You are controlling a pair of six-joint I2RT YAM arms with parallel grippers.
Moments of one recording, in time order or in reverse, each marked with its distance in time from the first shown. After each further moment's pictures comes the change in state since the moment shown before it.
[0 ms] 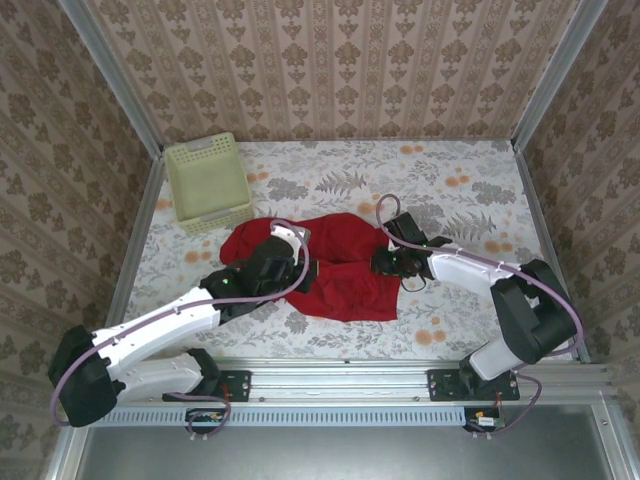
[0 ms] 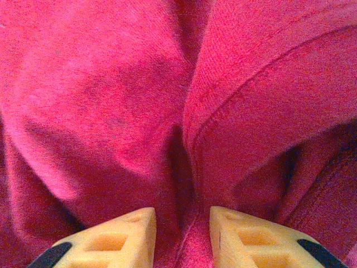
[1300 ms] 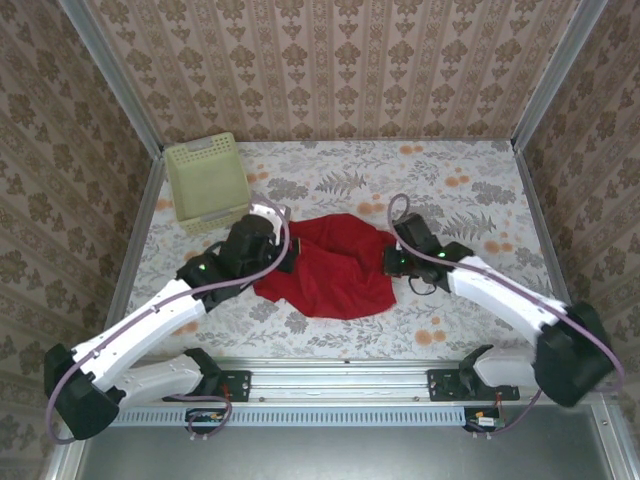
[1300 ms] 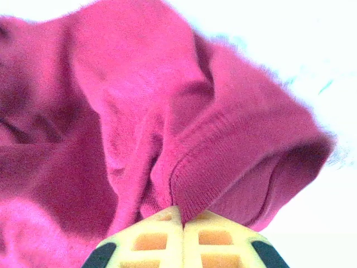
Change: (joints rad) left arm 0.133 -0.045 0.217 -0.217 -0.020 0.103; right arm 0.067 -0.342 0.042 -0.202 0.160 -0.028
